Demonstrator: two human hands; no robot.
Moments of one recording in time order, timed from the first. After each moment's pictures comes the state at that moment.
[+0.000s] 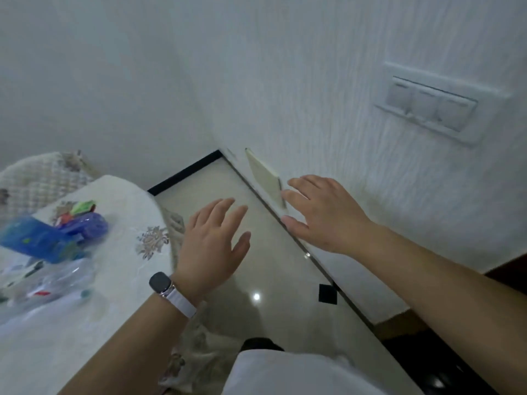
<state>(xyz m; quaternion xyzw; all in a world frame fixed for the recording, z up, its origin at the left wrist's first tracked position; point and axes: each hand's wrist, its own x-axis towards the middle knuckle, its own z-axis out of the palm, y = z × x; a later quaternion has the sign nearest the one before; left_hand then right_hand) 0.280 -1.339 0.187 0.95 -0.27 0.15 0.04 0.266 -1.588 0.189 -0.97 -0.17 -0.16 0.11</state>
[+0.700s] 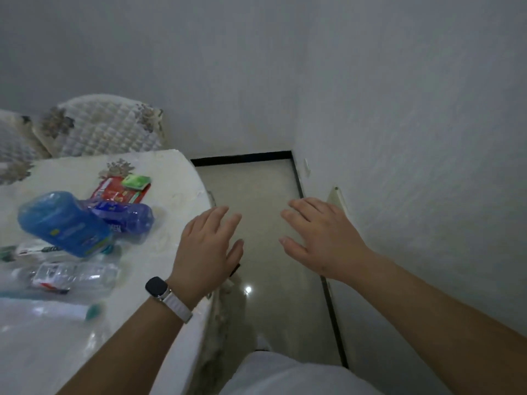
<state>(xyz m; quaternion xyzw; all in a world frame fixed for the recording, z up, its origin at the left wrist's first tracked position) 0.523 -1.151 0.135 0.99 0.00 0.12 0.08 0.597 -1.385 0.173 -0.93 -0.37 -0.05 0.08</state>
